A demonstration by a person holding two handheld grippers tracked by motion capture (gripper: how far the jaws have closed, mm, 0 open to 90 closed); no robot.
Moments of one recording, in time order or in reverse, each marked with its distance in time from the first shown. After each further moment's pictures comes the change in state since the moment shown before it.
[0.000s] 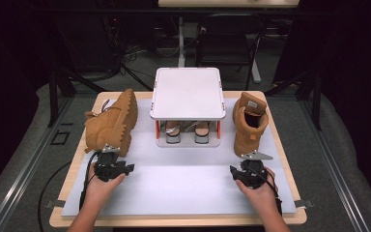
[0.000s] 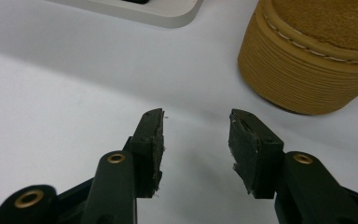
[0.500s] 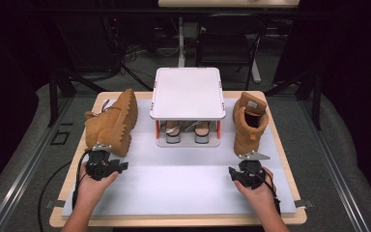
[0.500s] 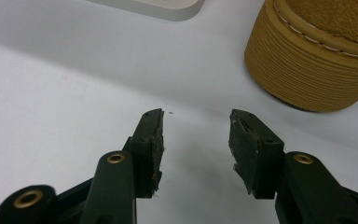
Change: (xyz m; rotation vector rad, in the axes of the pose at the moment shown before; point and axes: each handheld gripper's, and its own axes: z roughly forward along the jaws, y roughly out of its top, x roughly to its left) left arm 0.013 0.002 -0.019 -0.020 0.000 -0.041; right arm 0.004 0.000 0.002 0.025 -0.006 -0.011
